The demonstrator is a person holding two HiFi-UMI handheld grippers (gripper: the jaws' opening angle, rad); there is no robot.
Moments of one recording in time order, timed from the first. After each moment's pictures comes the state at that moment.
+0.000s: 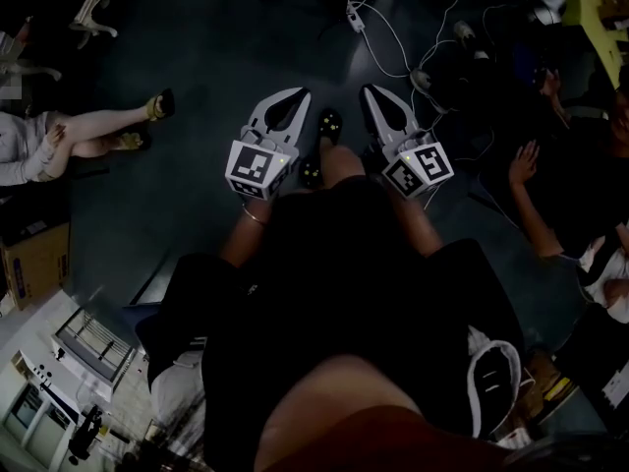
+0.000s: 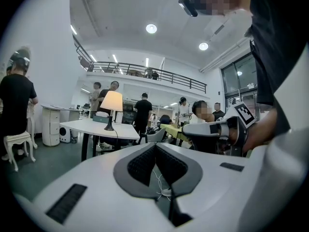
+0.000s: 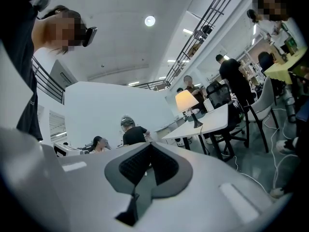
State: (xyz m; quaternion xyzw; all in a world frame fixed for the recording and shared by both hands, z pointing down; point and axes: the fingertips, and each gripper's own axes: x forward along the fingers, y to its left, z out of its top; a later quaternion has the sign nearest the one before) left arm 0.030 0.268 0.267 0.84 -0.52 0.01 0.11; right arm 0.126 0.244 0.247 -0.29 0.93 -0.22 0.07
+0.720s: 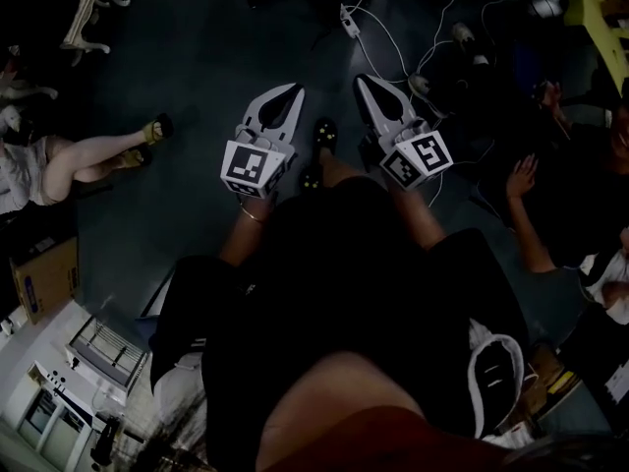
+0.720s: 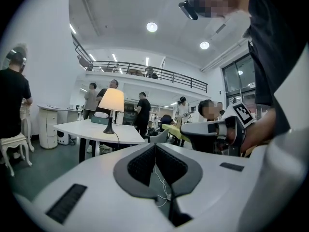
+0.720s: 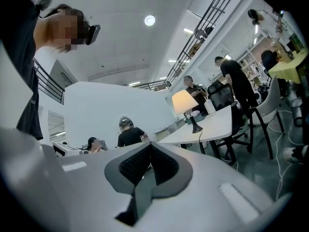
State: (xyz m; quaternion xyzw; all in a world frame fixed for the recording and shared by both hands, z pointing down) left arm 0.022 0.179 0.273 0.84 -0.53 0.01 0.11; right arm 0.114 0.150 0.249 -0.29 0.93 -0.21 0.07
